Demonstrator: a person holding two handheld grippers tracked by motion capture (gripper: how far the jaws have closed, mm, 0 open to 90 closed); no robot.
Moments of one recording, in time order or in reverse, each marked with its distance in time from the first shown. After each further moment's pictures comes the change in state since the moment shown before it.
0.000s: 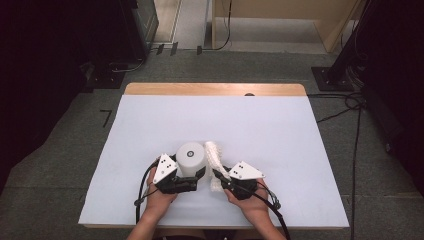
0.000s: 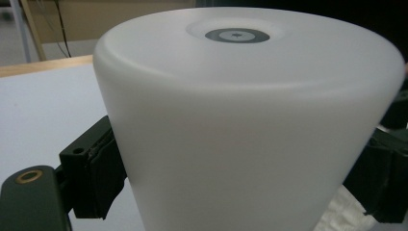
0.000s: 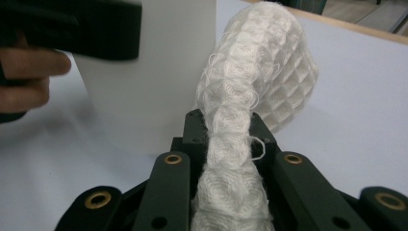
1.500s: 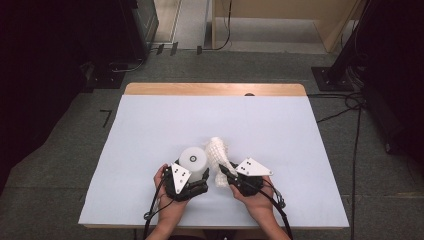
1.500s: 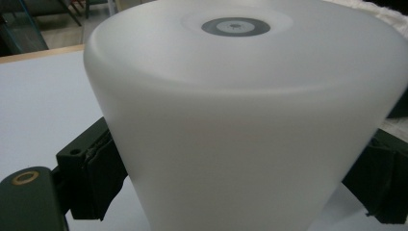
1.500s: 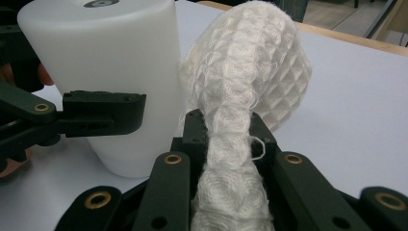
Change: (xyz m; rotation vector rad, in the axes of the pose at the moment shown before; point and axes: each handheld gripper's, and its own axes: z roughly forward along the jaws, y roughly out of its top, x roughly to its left) left arm -0.036 -0.026 0.020 0.068 0.325 0.045; right arm -0.015 0.002 -0.009 -0.029 -0.050 0.036
